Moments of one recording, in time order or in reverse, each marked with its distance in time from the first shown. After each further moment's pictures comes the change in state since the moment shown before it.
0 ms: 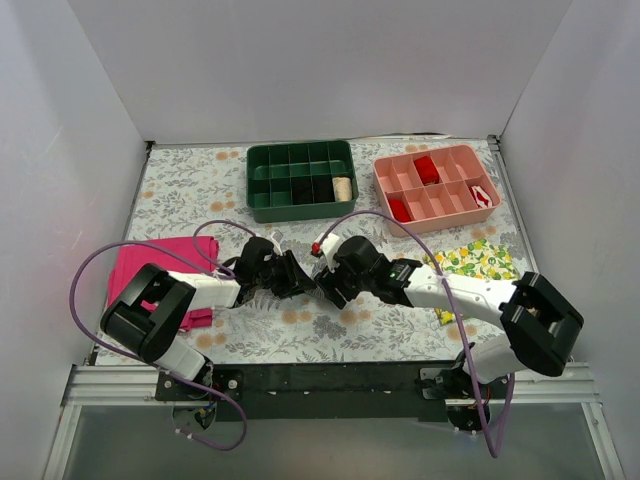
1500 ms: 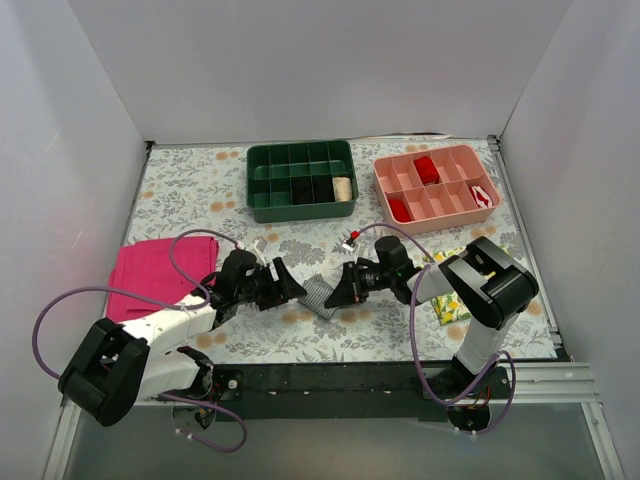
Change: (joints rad) left arm 0.001 -0.382 -0.120 -0.217 -0.063 0.043; right arm -0.313 0.338 -0.282 0.817 -0.852 0.634
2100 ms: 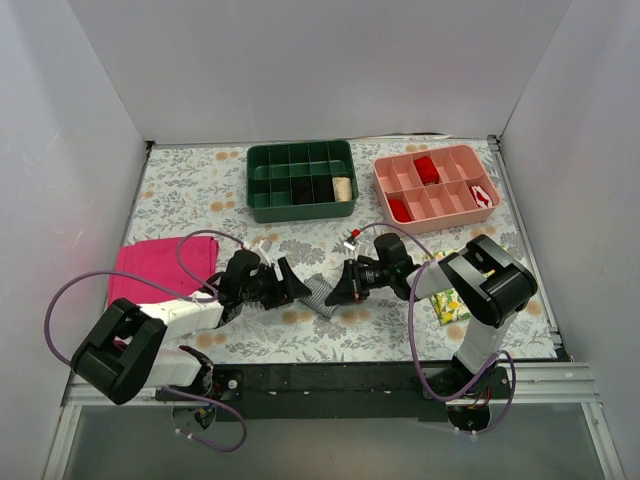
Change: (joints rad) left arm -0.003 0.123 -0.031 0.173 0.037 -0.005; right arm -0.025 0.019 0.027 -0.055 0.001 0.051
